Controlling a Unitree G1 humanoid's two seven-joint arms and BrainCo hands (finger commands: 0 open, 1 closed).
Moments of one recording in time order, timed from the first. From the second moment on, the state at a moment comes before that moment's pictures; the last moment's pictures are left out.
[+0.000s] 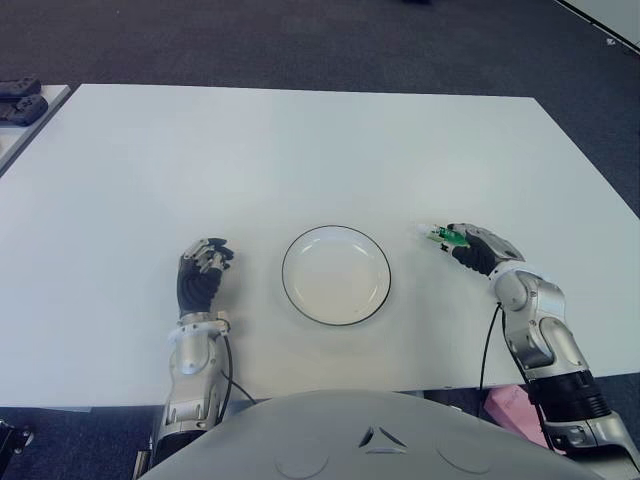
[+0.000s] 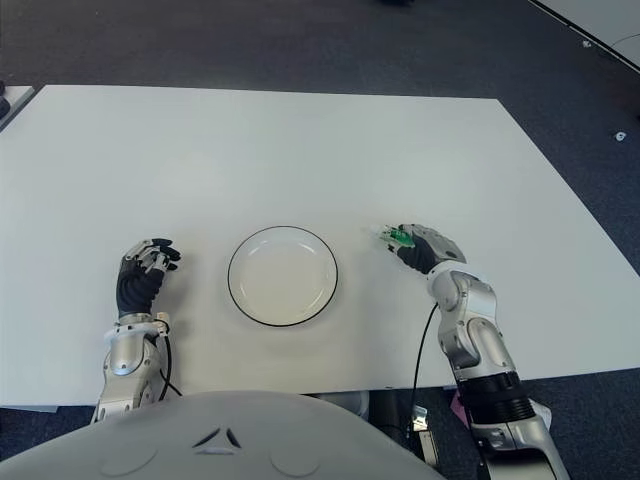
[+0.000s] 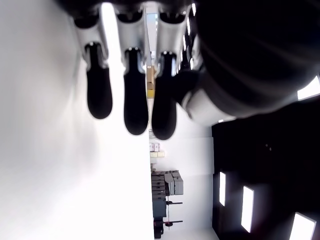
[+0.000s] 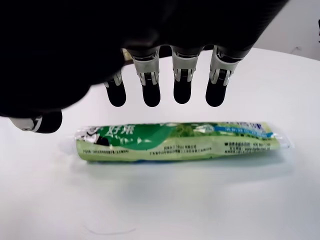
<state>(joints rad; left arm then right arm) 0.39 -0.04 0.09 0.06 0.05 -0.31 0.16 0.08 -0.58 0.13 -0.14 -0.86 0.35 0.41</state>
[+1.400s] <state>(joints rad) 0.42 -0.03 0.11 0.03 0.05 -0.29 0.16 -0.23 -0.50 0.31 0.45 -0.86 0.34 0.10</state>
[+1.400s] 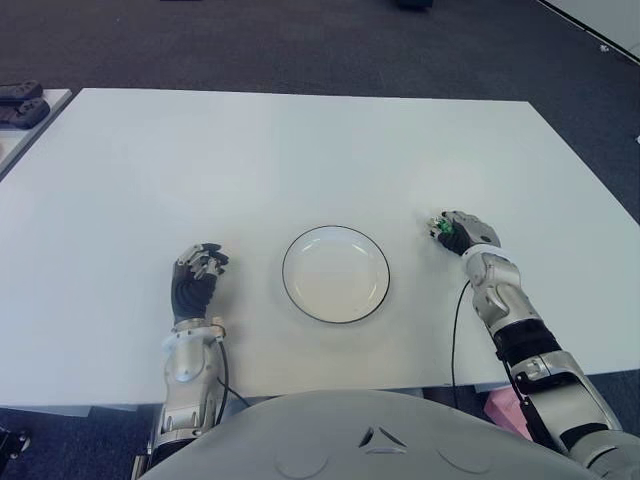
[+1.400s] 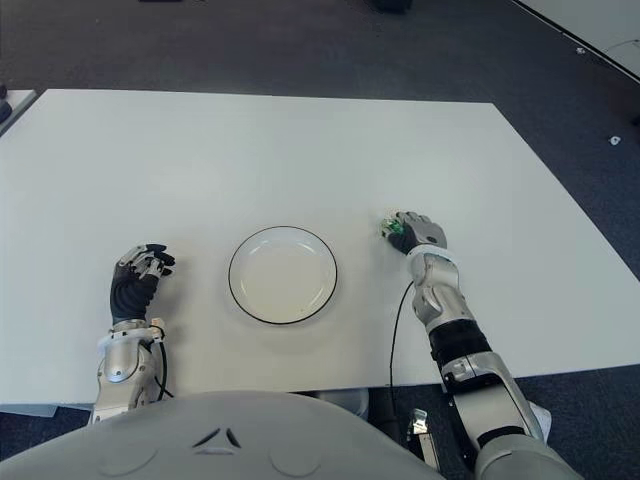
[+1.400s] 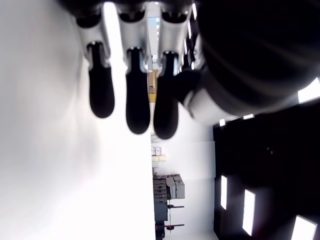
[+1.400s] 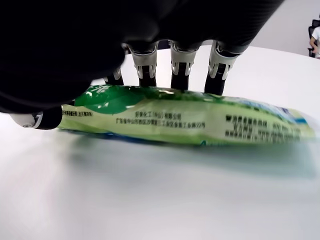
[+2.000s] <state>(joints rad) 0.45 -0.03 0.11 0.00 0.03 -0.27 0.16 -0.32 -0.43 0.37 0.67 -0.86 0.34 -0.06</state>
